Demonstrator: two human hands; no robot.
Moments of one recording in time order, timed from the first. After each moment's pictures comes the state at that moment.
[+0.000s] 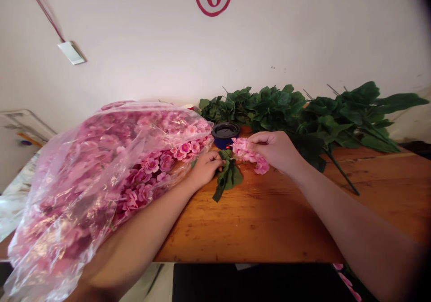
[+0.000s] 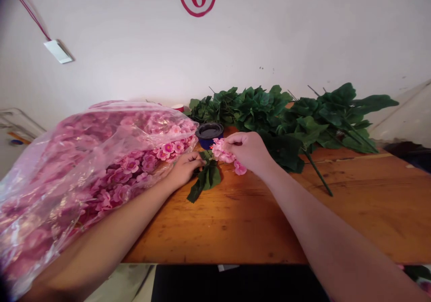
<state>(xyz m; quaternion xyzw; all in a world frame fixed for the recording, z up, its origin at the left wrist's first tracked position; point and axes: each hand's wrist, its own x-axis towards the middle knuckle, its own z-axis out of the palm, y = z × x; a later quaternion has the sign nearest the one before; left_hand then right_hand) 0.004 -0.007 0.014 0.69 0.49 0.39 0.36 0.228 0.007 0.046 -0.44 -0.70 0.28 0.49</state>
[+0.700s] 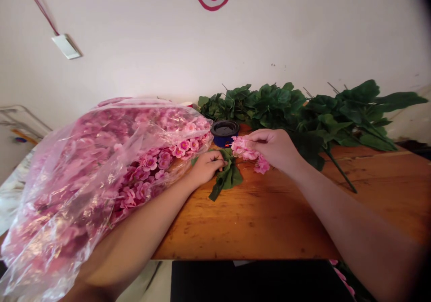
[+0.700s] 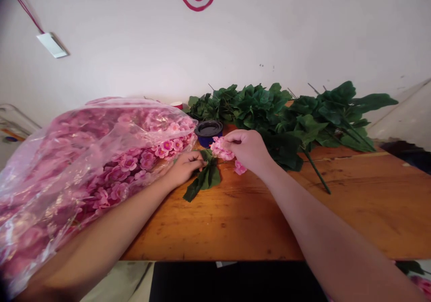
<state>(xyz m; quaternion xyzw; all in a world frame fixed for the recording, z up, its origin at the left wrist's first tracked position) 0.002 -0.007 0.012 0.74 0.44 0.36 0.36 0.228 0.002 0.050 -0.45 -0.71 0.25 0.48</state>
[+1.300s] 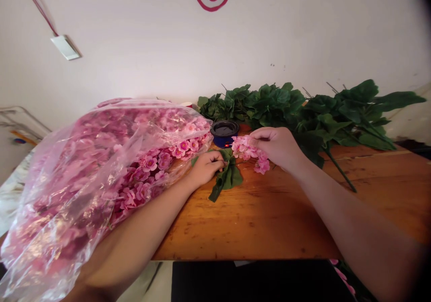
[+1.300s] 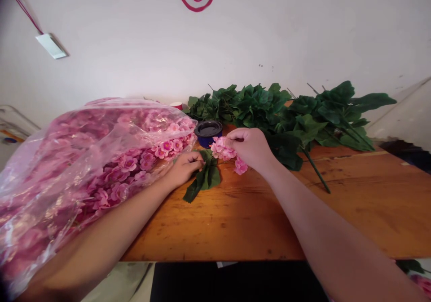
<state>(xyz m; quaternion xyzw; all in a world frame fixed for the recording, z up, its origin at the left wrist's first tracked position) 0.001 -0.008 0.012 0.74 0.43 0.37 0.36 0.233 0.004 0.054 -0.47 -0.70 0.25 0.48</state>
